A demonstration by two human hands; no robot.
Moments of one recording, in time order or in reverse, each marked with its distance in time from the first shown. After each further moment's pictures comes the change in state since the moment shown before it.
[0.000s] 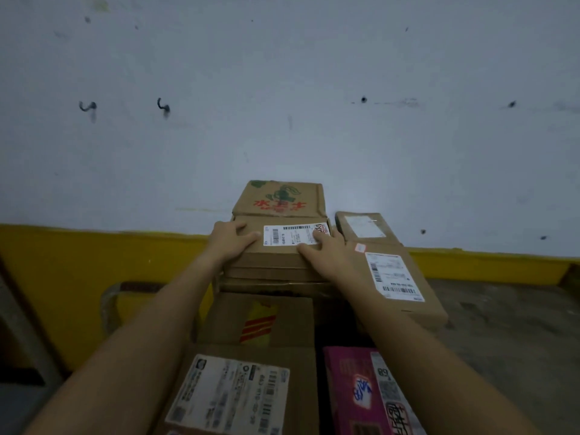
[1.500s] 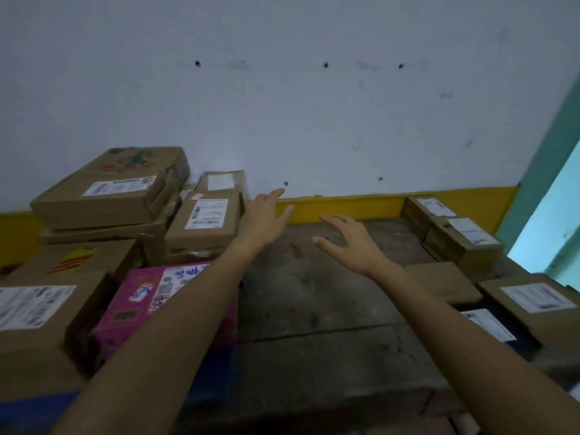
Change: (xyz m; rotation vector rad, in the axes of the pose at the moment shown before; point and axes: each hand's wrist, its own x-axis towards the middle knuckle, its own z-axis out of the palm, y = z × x) left_hand -0.206 0.301 0.237 -0.002 -0.097 0.411; right_hand -0.166 0.336 -0.201 -0.009 0.096 -0.168
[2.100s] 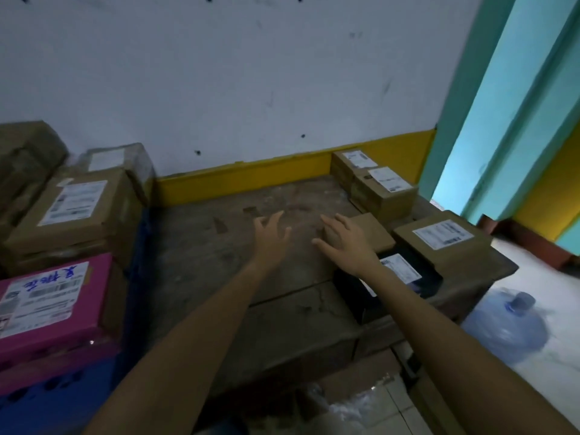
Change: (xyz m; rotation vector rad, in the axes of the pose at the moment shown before) left_hand -0.022 0.089 0.202 -0.173 -0.223 -0.100; right_hand -0.081 0.175 -0.024 0.059 0.048 0.292
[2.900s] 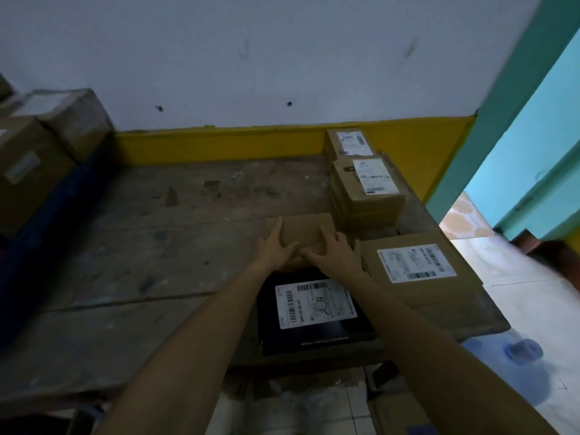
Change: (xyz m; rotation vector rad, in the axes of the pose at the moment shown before) left_hand 0.074 0.052 0.183 -0.085 -0.183 -0.431; right_hand 0.086 0.185 -0.022 -0.155 -0.312 0.110
